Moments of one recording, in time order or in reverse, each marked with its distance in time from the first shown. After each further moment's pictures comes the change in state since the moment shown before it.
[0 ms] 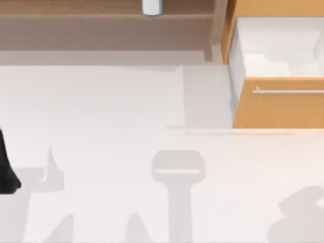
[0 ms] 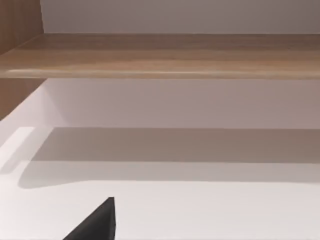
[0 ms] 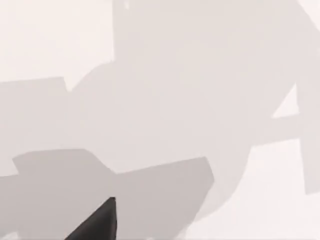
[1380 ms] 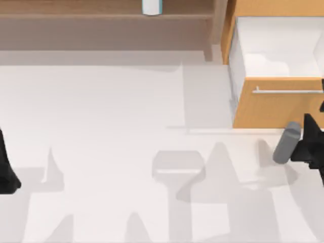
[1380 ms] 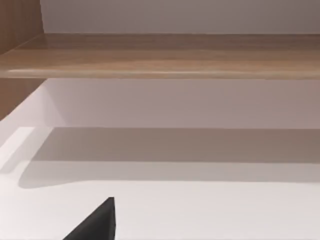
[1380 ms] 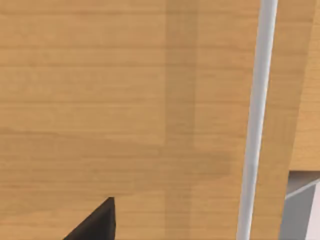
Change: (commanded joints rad) left arm 0.000 0.000 0.000 0.000 0.000 0.000; right arm 0.665 0.779 -0.234 2.023 0.439 -0.742
